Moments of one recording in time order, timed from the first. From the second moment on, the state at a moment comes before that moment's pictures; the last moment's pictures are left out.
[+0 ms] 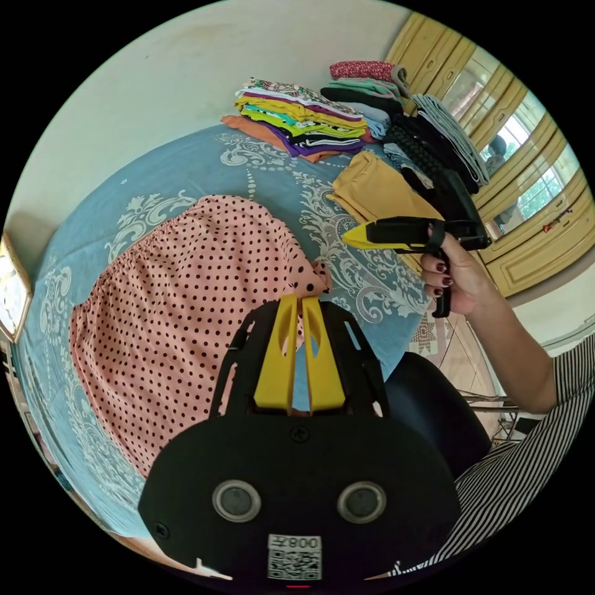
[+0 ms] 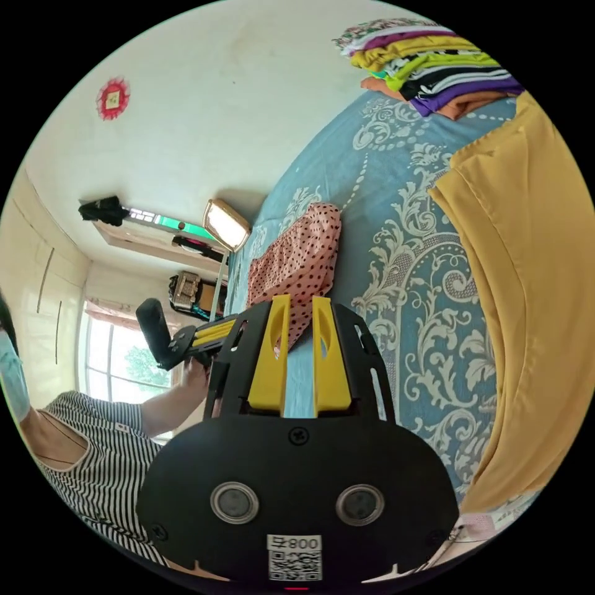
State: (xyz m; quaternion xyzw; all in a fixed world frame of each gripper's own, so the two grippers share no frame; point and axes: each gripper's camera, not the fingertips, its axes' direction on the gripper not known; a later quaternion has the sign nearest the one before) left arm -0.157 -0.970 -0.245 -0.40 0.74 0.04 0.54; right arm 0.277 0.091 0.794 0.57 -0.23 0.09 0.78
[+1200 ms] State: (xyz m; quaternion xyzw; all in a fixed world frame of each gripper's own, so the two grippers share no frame) left arm -0.216 -0.896 -0.210 -0.38 0.78 -0.02 0.50; right arm 0.225 -0.070 0.618 0.54 -0.26 0.10 0.79
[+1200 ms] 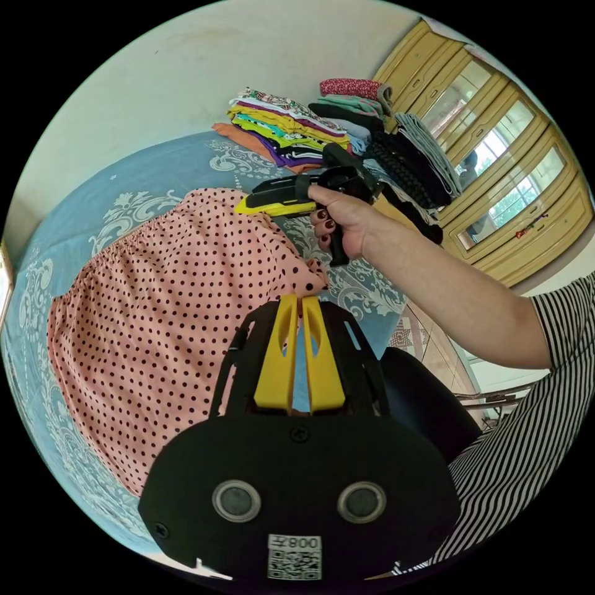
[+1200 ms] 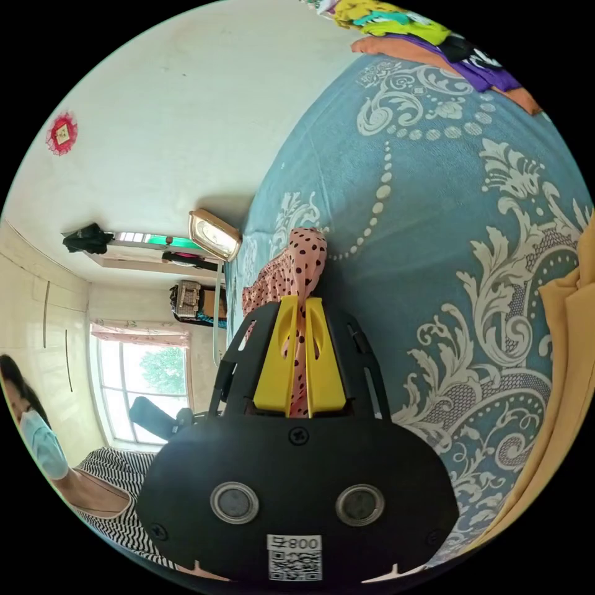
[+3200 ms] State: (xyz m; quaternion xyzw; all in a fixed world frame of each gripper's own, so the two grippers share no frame) left arm -0.614 -0.327 -0.095 -0.51 0.60 -0.39 0.48; right arm -0.314 -0.380 0.393 0.43 -0.04 -0.08 0.90
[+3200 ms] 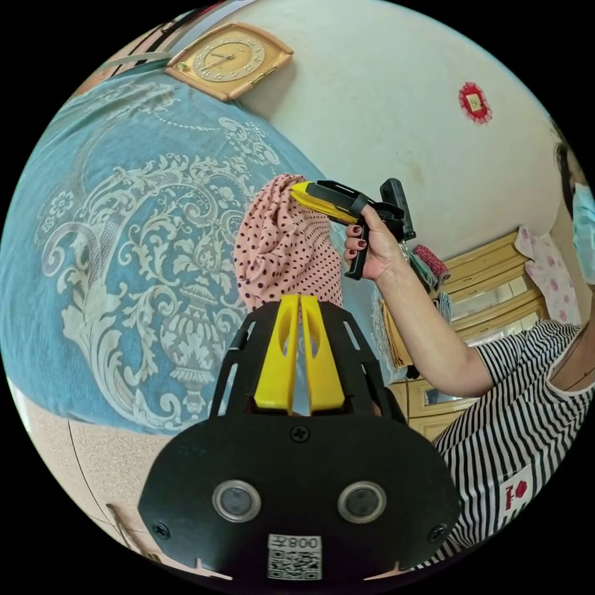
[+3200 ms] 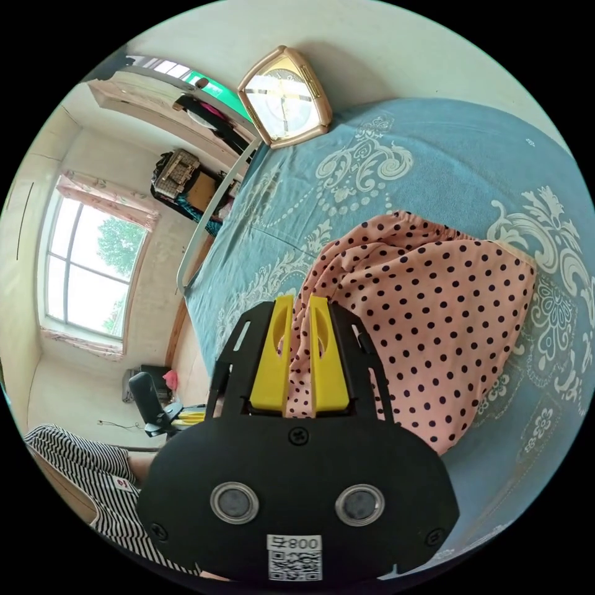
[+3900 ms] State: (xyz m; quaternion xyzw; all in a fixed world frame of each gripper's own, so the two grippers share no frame) left arm -0.564 -0.343 -0.113 -0.53 0.61 -0.23 0.54; right arm -0.400 -0.394 0.417 0.39 0.20 -0.09 0.89
